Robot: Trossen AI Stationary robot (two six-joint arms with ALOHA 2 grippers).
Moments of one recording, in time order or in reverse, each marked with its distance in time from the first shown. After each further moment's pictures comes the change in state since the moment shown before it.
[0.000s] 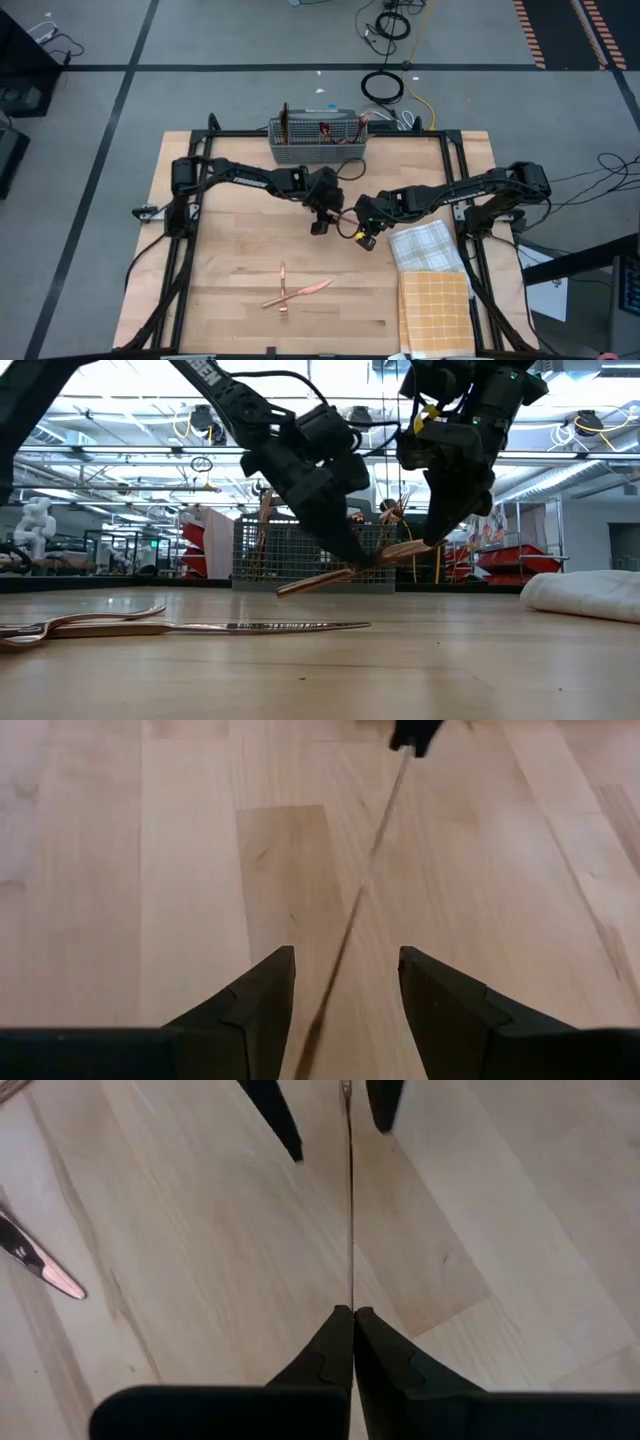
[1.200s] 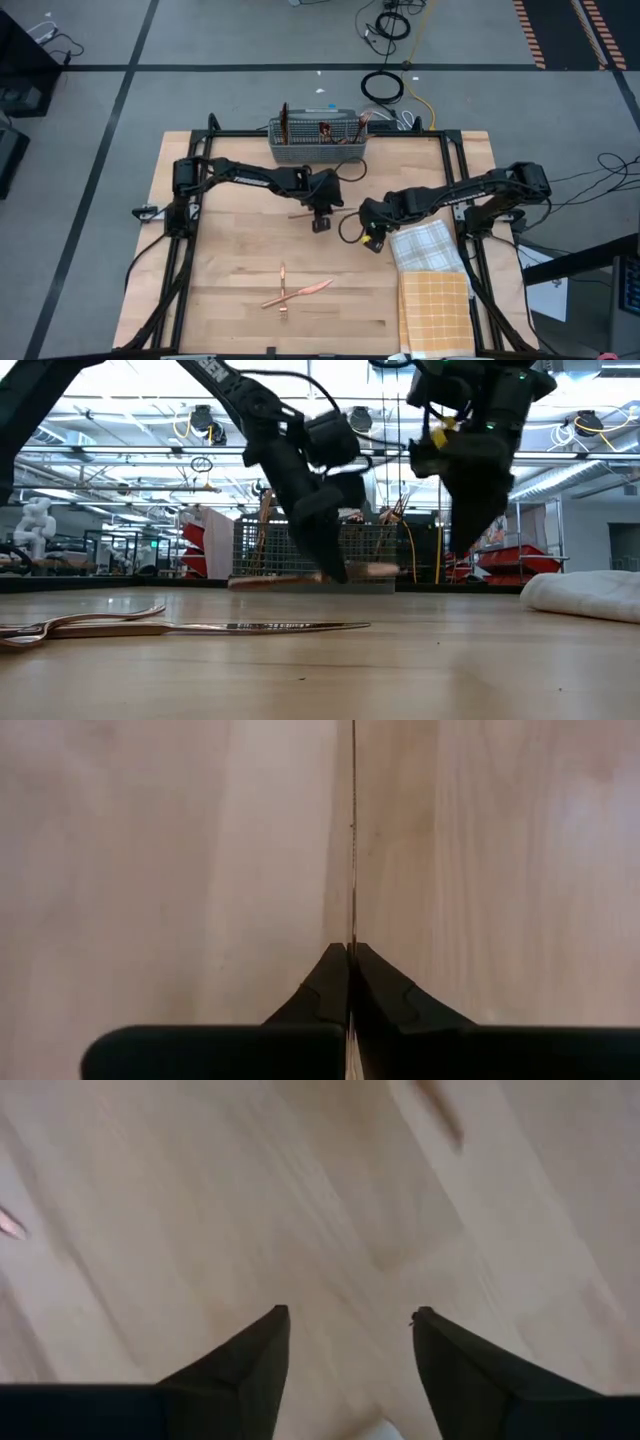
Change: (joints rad) left arm -0.012 0.017 0.073 -0.216 -0.185 -0.161; right arm 0.012 0.000 0.000 -0.127 0.003 -0.008
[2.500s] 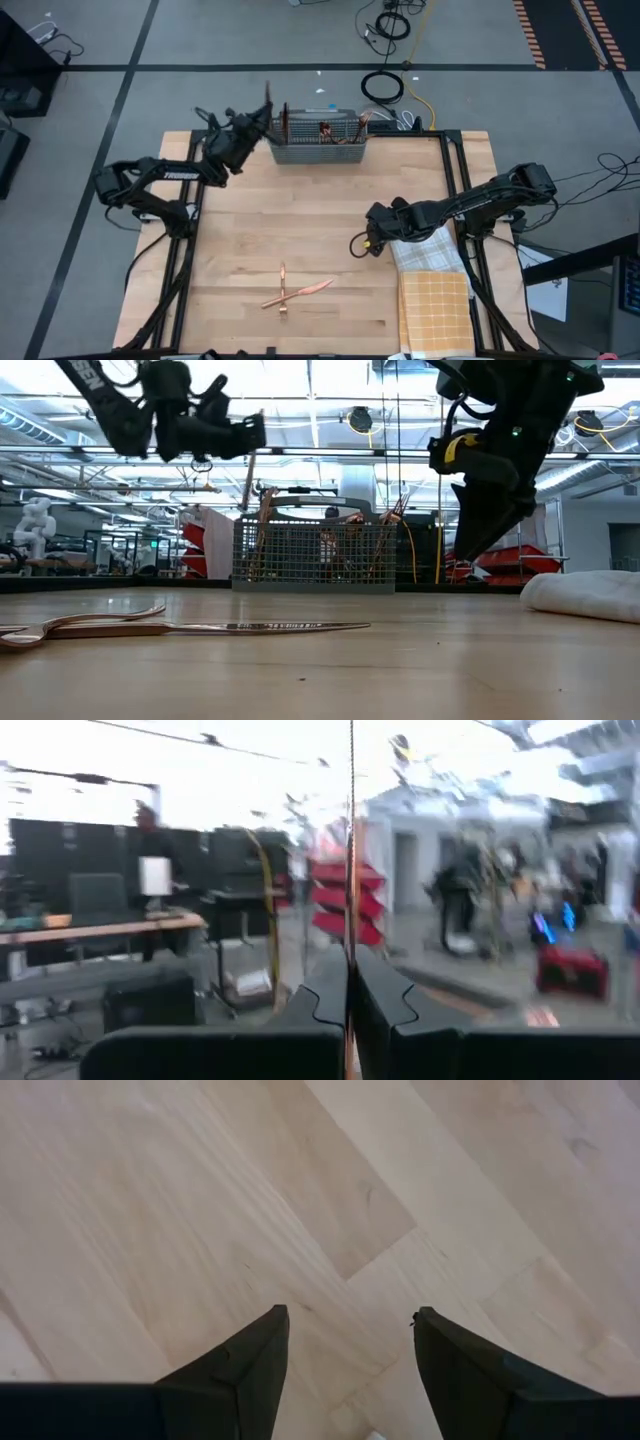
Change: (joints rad) left arm 0.380 -0.610 -0.780 1.531 -0.561 0.101; right arm 0.137 -0.034 -0.100 0.076 0.262 0.230
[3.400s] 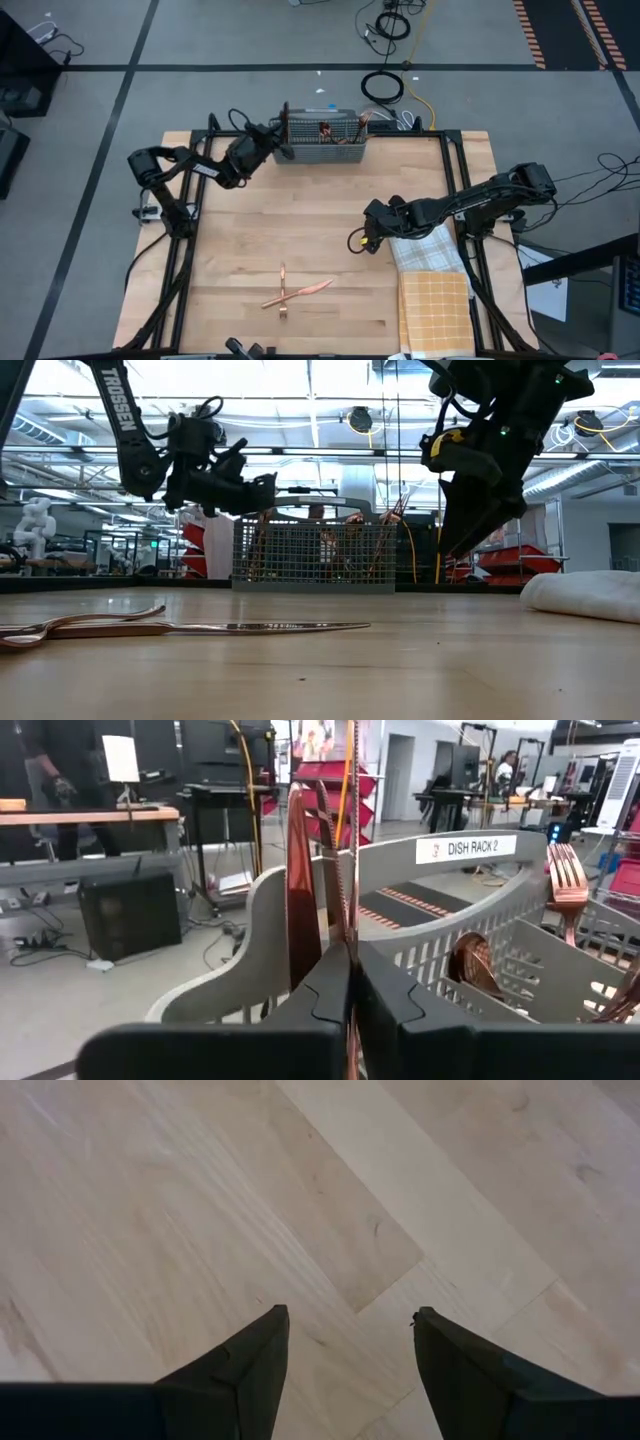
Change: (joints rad) left arm 0.049 0.315 -0.019 0.043 0.061 -0.177; right arm -0.030 0.000 0.000 0.062 0.000 -0.005
